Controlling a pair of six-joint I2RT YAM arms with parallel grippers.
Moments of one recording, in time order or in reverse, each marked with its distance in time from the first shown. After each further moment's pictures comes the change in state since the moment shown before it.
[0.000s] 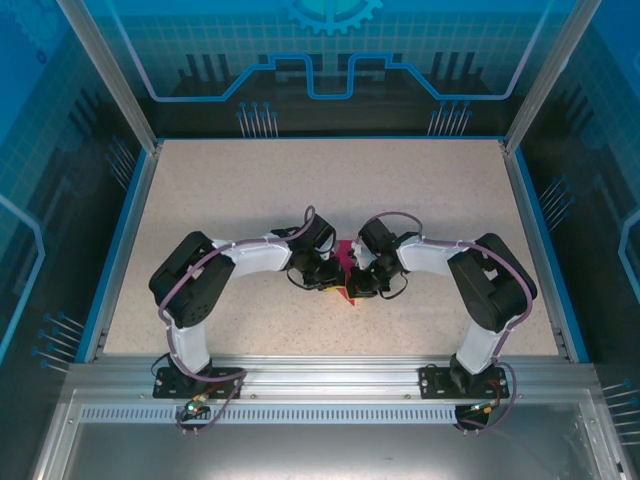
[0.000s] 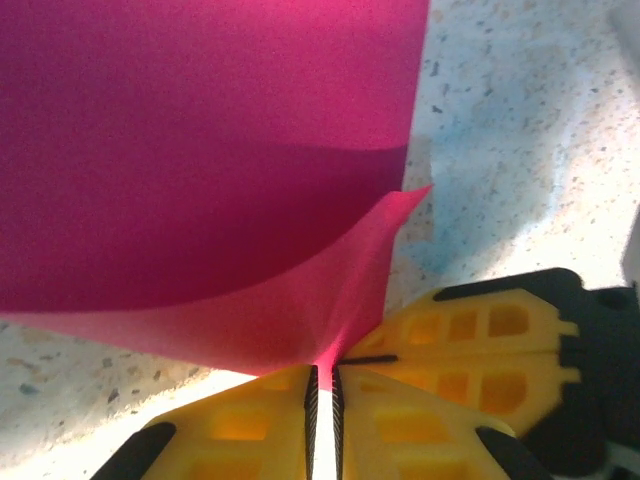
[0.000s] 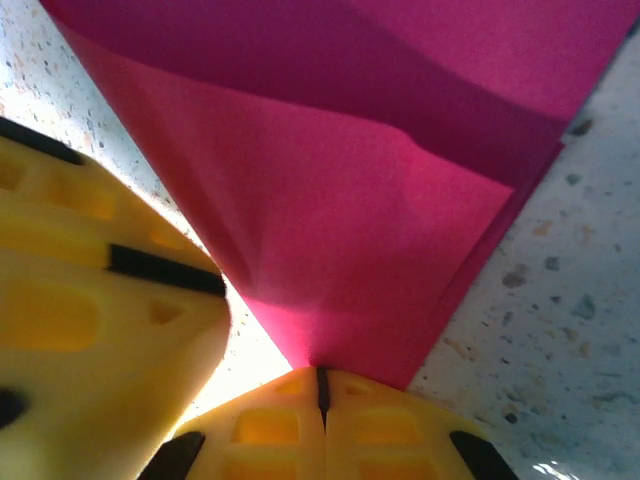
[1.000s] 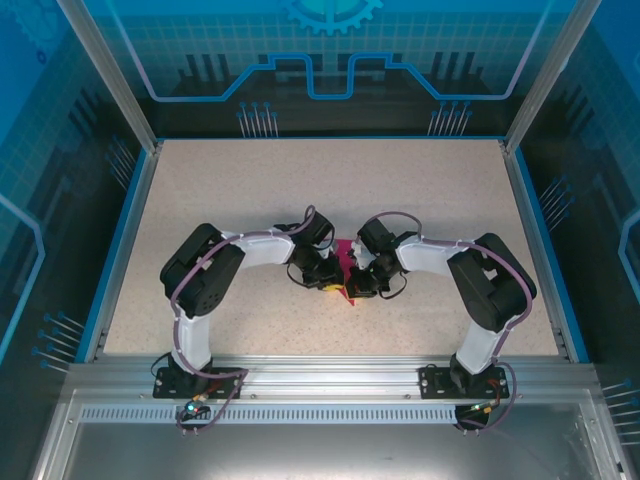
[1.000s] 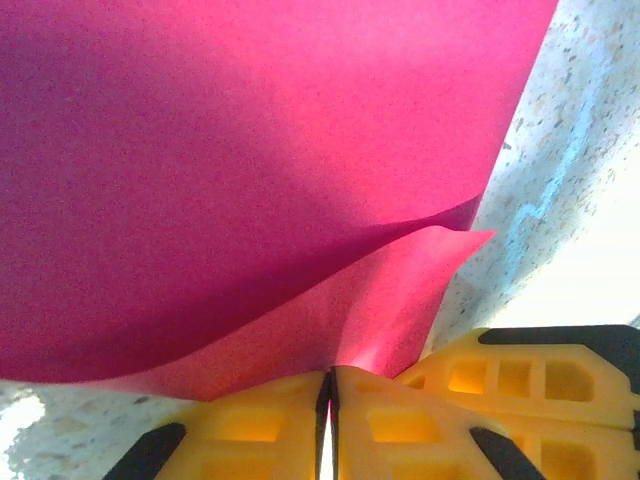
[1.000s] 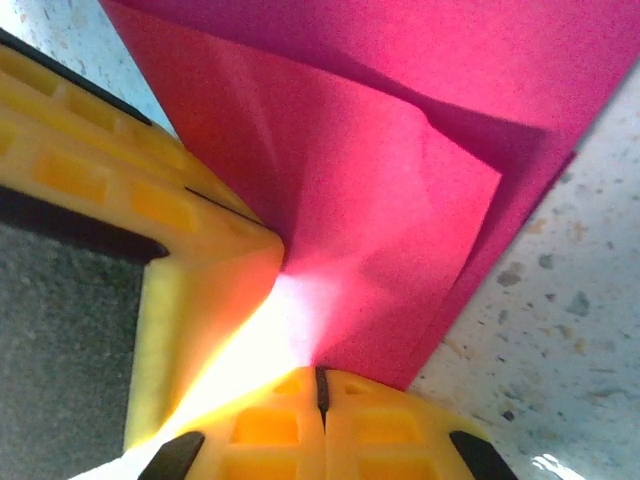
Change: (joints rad) left arm 0.056 0.091 0.060 -0.049 0.066 0.039; right arm 0.005 0.003 0.007 -0.015 0.018 0.014
